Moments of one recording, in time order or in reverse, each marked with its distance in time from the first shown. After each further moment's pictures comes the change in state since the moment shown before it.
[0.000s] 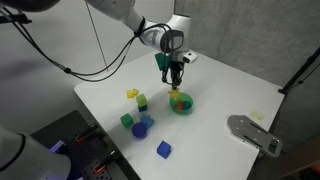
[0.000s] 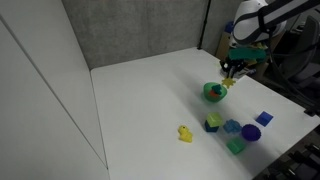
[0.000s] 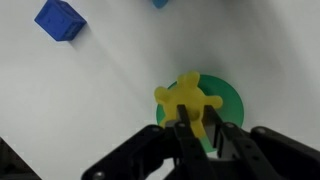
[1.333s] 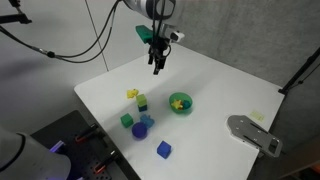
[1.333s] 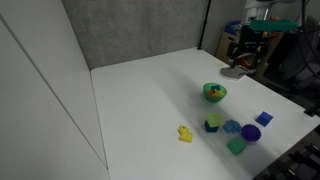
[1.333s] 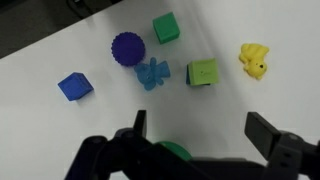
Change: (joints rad) arm -0.018 -0.272 0.085 -0.064 0.114 -0.405 -0.172
